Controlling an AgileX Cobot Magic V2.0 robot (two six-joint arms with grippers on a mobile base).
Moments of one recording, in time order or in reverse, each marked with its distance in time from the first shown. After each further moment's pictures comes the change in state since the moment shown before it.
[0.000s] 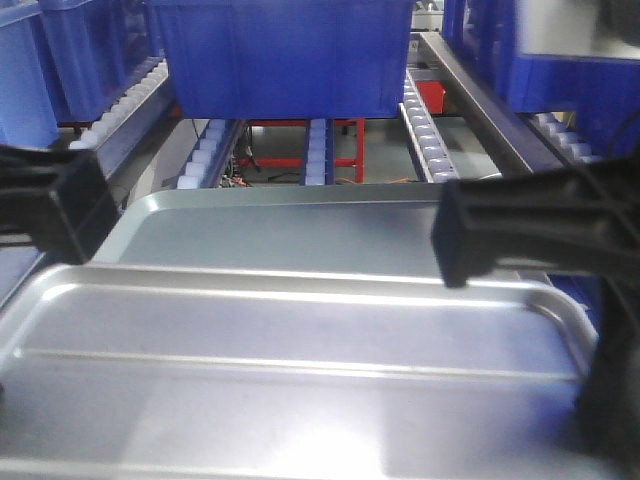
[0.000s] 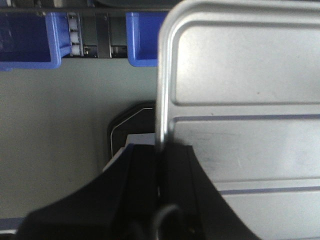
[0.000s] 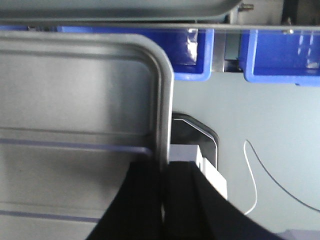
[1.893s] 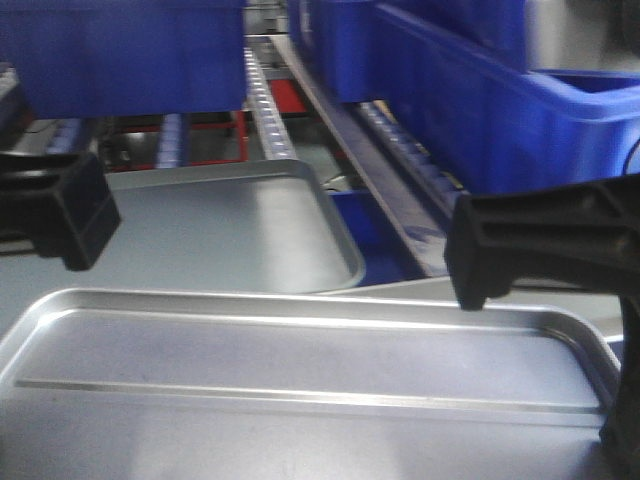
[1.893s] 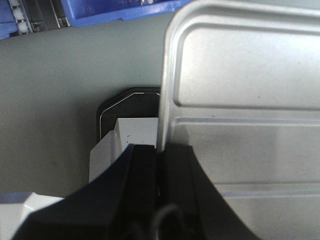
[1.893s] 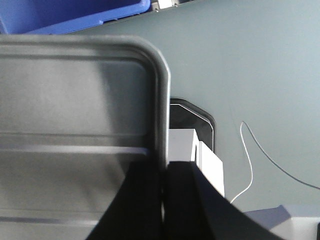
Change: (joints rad) left arm -0.014 0.000 0.000 -0.064 0.006 -0.043; right arm 0.004 0.000 0.001 0.054 0.050 0.000
